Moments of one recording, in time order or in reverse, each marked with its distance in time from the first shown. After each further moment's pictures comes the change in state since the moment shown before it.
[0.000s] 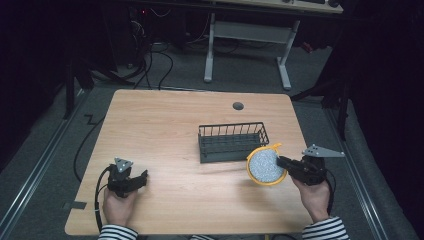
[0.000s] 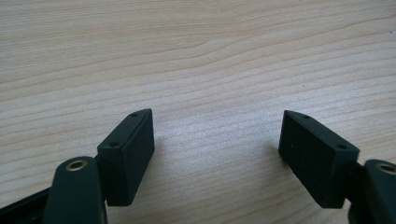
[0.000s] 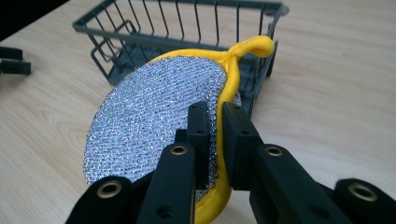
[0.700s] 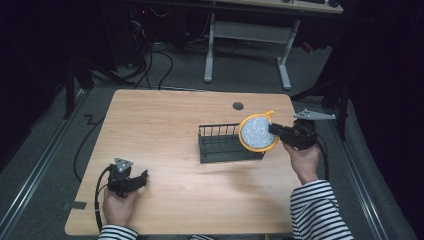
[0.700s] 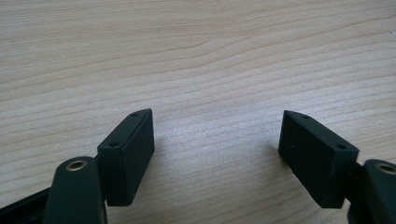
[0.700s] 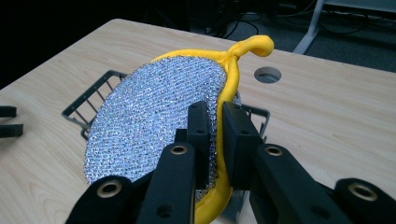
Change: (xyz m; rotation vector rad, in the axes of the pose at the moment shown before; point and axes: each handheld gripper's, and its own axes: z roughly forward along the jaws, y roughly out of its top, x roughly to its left) left arm 0.000 0.000 0.000 0.000 -0.001 0.000; right arm -0.010 0.087 0.034 -0.062 -0.004 -0.014
